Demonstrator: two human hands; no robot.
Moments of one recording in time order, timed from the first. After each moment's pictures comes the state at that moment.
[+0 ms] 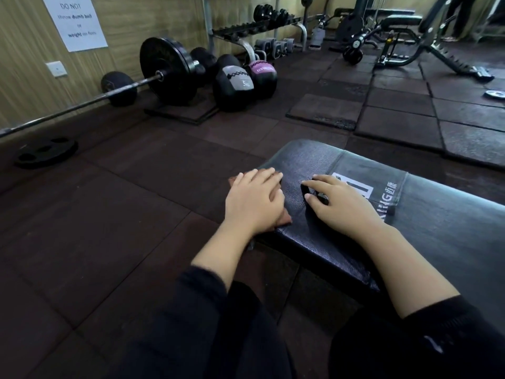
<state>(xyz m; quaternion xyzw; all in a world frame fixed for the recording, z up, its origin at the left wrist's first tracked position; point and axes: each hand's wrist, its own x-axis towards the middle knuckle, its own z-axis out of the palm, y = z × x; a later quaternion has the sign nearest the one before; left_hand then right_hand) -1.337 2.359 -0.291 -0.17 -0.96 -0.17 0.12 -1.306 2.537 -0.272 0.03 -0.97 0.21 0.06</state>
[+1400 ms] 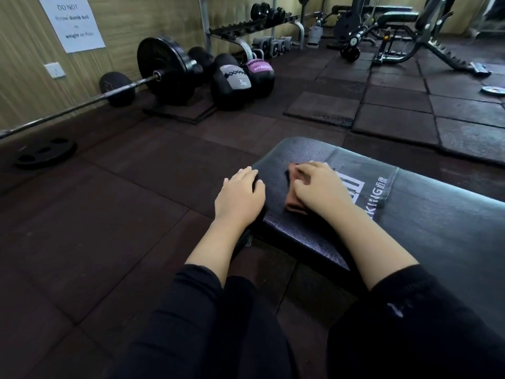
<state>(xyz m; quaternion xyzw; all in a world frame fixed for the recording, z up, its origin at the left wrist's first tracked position) -1.333 2.354 -0.289 -0.05 -0.95 -0.32 0.05 -1.324 2.516 -0.264 -0.01 -0.97 0.21 0.12</state>
